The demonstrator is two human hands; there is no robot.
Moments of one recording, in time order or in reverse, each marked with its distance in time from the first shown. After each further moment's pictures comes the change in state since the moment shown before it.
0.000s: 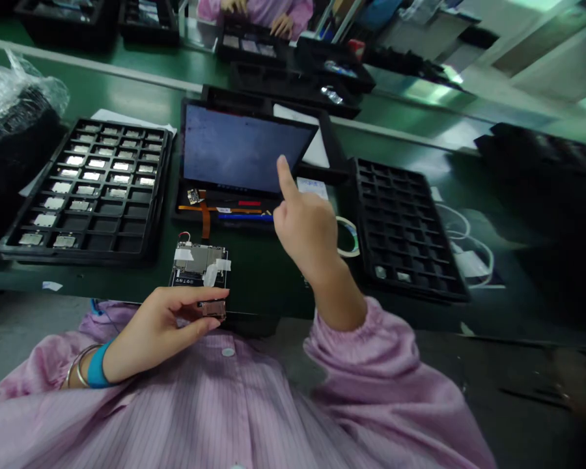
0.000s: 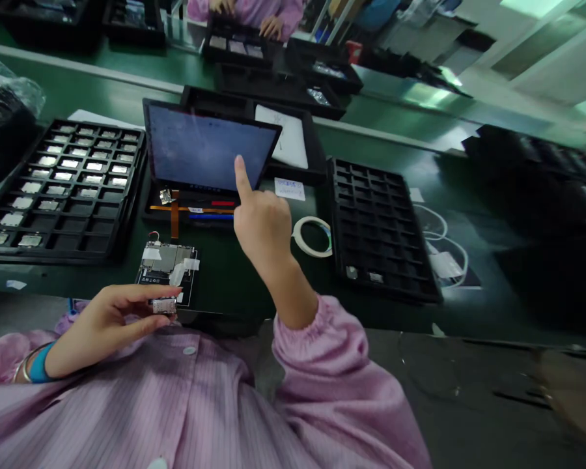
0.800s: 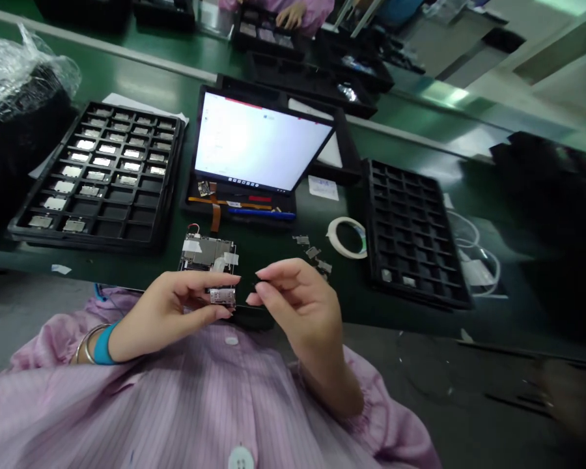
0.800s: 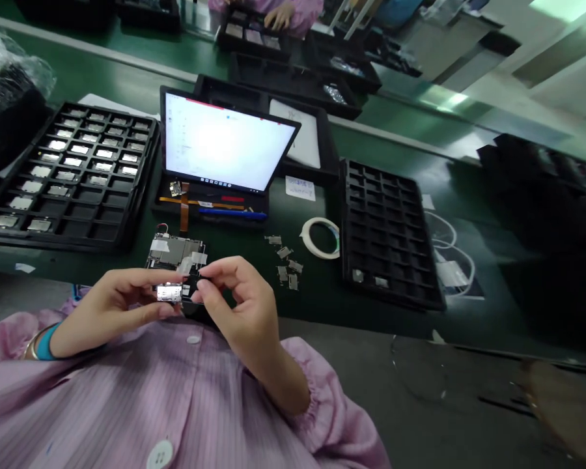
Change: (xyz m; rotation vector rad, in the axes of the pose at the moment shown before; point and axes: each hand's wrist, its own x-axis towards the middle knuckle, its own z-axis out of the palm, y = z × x) left_hand -0.001 0.009 -0.005 -0.188 -0.022 0.025; right_hand -0.095 -0.082 -0.035 0.856 -0.198 0.338
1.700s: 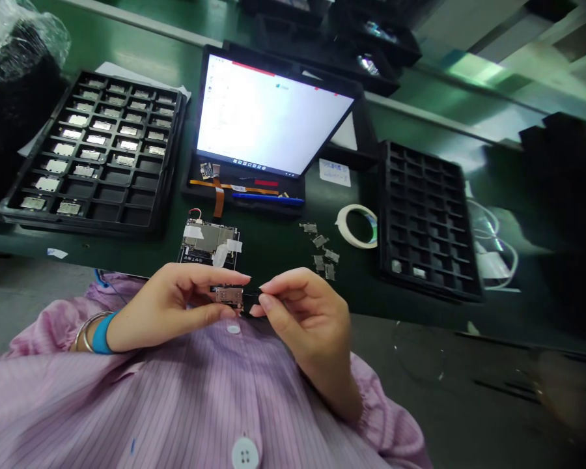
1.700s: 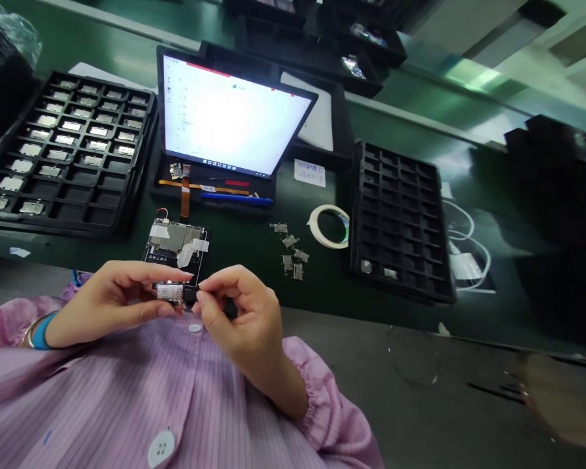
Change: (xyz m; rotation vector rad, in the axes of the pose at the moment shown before) left_hand 0.001 0.005 0.005 -0.186 -0.108 0.048; right_hand -0.018 0.003 0.002 0.073 -0.003 0.061
